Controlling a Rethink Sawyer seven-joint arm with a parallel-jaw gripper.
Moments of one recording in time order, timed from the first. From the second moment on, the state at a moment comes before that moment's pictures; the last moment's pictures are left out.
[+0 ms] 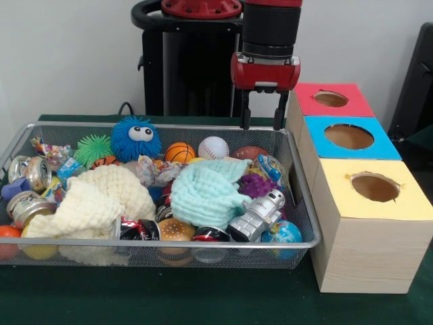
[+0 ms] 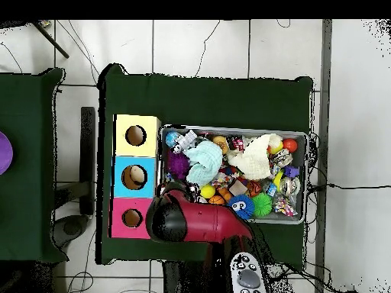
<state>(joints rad) -0.17 -0.78 0.01 1.99 -0.08 0.16 1.57</state>
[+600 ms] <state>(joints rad) -0.17 -0.72 0.01 1.99 -0.11 0.07 1.57</state>
